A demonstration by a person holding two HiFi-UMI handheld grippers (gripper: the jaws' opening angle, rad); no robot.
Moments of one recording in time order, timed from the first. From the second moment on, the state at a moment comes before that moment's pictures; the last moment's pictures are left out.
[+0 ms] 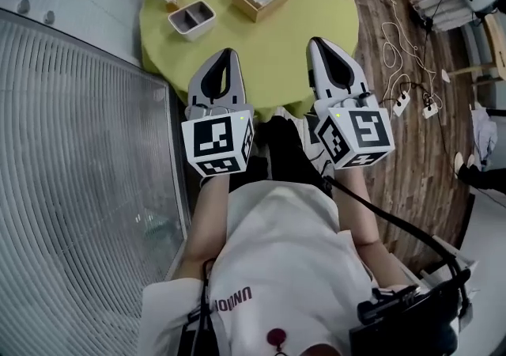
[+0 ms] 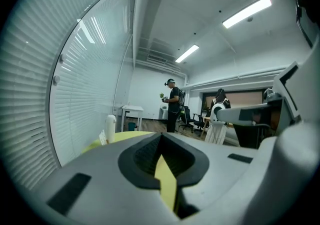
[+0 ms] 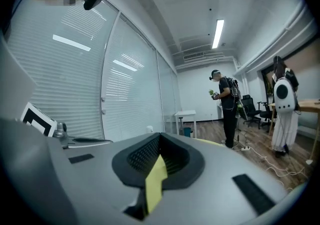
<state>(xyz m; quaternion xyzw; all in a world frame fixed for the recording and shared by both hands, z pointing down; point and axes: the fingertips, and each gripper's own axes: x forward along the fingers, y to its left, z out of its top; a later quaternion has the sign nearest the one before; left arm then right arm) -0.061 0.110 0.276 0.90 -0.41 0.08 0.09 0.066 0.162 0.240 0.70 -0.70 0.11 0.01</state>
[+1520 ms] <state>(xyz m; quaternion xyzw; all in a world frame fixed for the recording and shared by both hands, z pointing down) 0.019 -0.023 0.331 0.82 -0.55 0.12 0.14 0.179 -0.040 0.331 0.58 -0.79 0.17 0.09</state>
